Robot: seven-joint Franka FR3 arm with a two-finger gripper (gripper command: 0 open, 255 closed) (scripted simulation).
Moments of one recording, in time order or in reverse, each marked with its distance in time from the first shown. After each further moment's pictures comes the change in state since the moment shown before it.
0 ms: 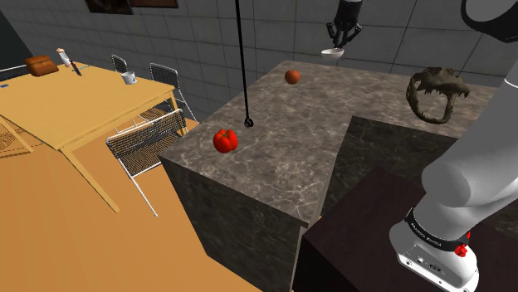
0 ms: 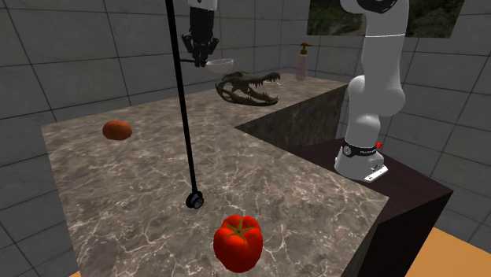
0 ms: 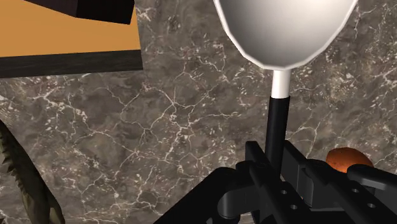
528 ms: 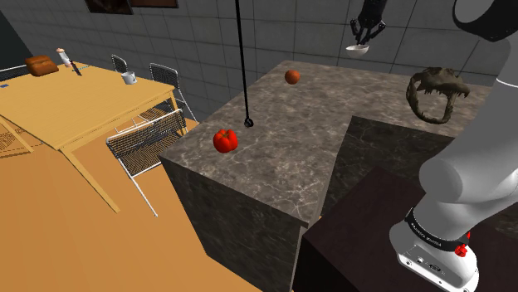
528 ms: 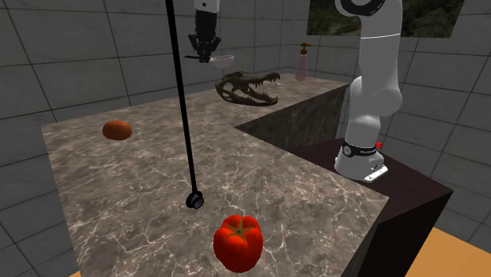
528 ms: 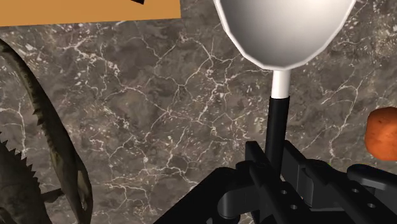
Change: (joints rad) arm -0.108 0.064 -0.083 0.082 0.041 -0.018 -0.194
